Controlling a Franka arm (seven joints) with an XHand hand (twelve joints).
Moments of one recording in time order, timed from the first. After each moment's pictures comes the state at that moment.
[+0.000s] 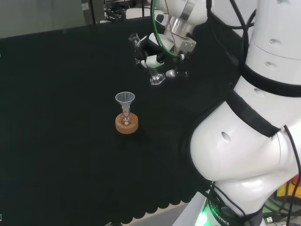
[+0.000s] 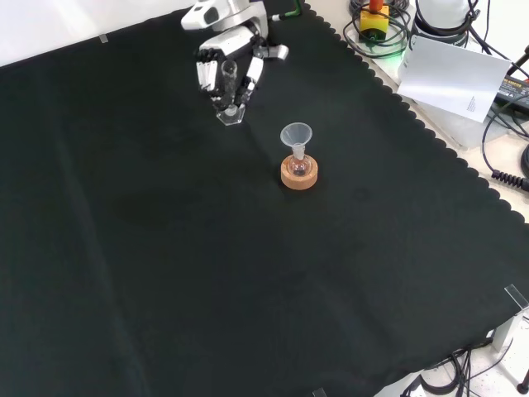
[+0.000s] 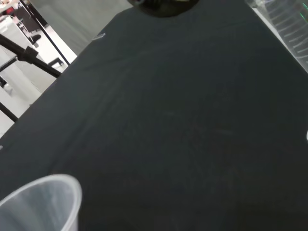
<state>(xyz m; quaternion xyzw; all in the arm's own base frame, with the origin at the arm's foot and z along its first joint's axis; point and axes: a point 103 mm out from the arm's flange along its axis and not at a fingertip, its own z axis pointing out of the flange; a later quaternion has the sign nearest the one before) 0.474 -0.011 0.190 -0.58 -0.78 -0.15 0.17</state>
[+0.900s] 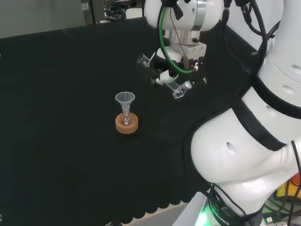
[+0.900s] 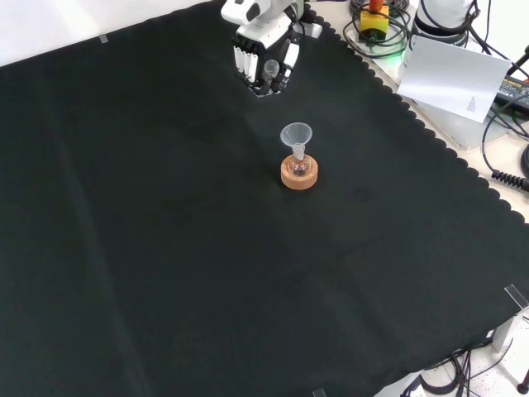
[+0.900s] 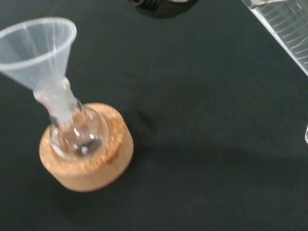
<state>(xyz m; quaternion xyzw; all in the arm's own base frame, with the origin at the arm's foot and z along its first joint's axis) 0.388 -0.027 0.194 -0.60 -0.79 0.02 0.13</state>
